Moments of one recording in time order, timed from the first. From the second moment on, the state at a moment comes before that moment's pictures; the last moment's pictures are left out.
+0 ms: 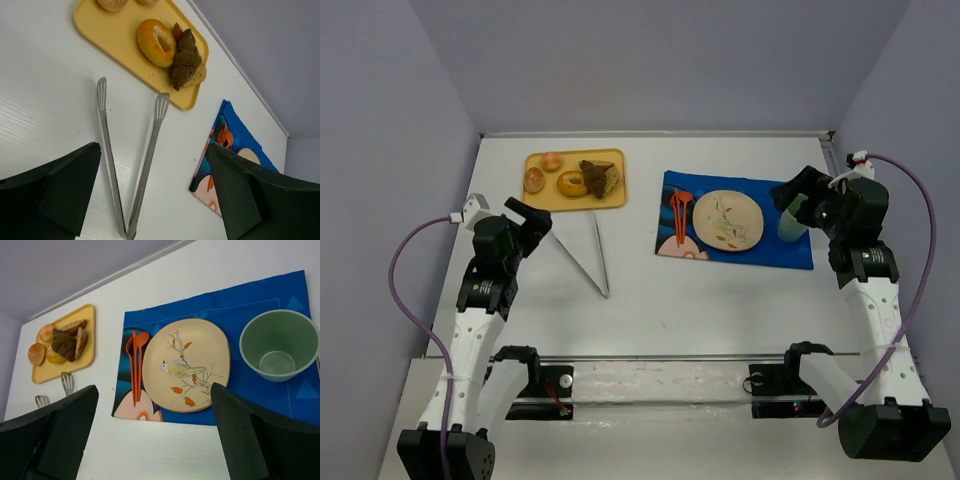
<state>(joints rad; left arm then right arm) -0.06 0.75 0.67 -0.31 -0.12 -0.84 -0.07 0.91 0.98 -0.37 -0.21 0.47</state>
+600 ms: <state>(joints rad) -0.32 0.94 0.64 -0.32 -0.16 -0.86 -0.07 0.91 0.95 -0.37 -0.26 0.47</state>
